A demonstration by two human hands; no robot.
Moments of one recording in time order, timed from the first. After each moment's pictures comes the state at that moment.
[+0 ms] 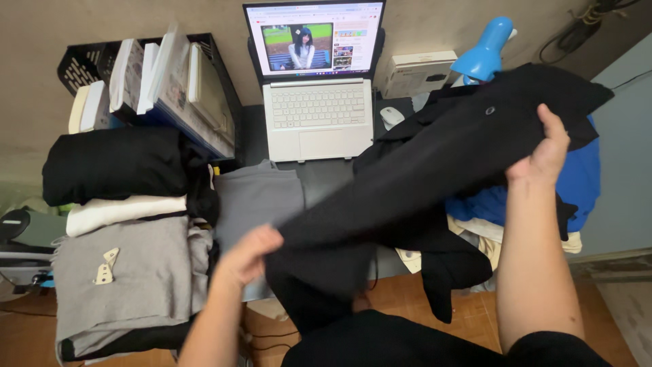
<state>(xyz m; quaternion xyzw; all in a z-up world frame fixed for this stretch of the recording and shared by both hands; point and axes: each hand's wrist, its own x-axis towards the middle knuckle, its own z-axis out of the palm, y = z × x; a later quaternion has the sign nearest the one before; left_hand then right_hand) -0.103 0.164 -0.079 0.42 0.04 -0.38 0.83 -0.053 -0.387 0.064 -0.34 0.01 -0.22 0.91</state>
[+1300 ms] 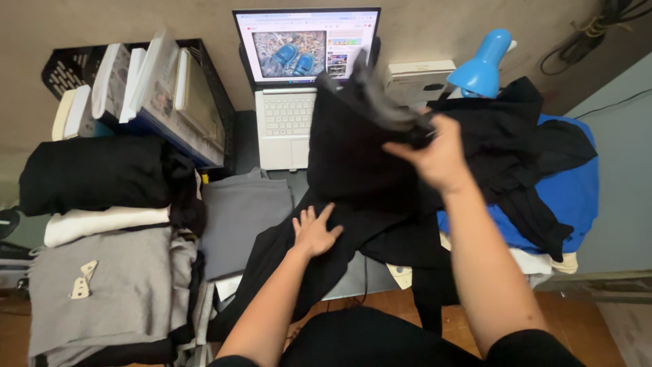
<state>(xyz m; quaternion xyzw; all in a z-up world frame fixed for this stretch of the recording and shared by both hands) -0.045 -0.014 -0.117 0.92 -0.06 -0.28 0.27 -0.015 -0.257 0.102 -0.82 -0.14 -0.18 0.53</state>
